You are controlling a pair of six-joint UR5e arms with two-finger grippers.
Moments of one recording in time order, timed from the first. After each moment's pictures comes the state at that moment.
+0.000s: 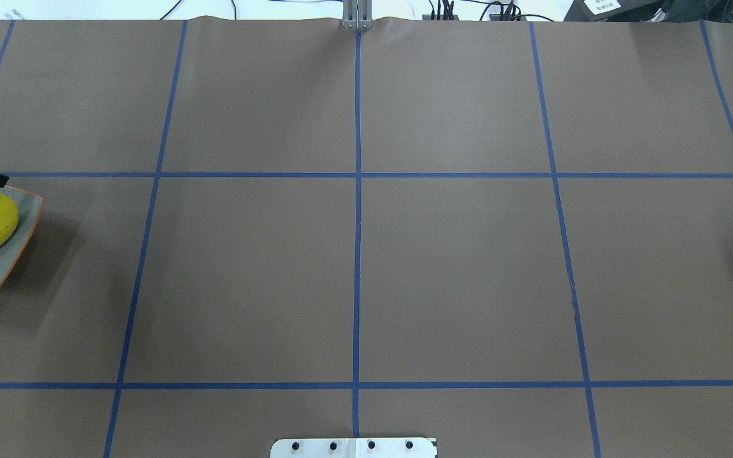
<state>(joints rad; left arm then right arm) -1.18 -1.57 -1.62 -2.33 -2.26 -0.20 1.54 -1.82 1.65 -1.21 2.29 -0.44</state>
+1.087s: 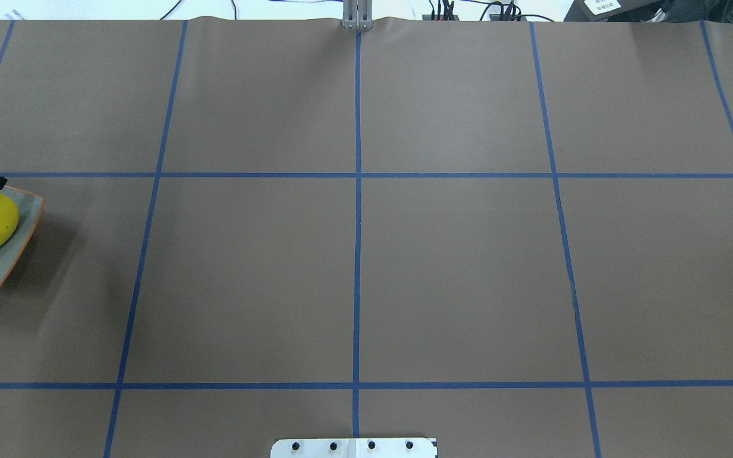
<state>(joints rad) -1.18 -1.56 -1.61 -2.34 -2.26 -0.20 1.55 -1.81 1.41 -0.96 2.33 -0.48</state>
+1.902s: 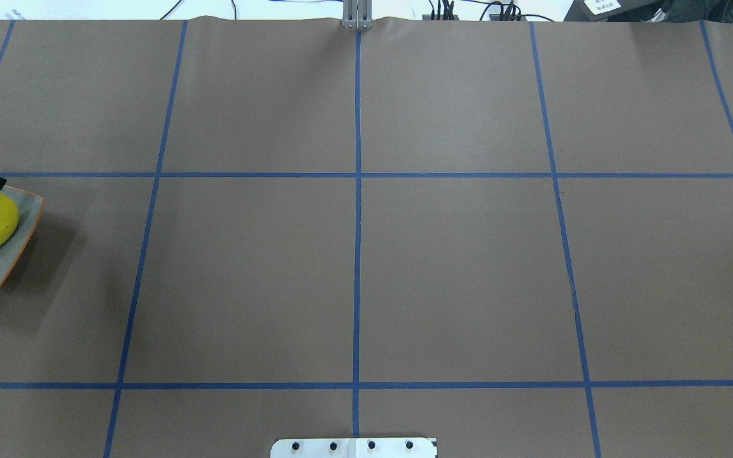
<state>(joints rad) -1.18 -1.56 -1.61 -2.34 -2.26 -0.20 1.56 -1.79 1.45 -0.97 2.37 -0.44</state>
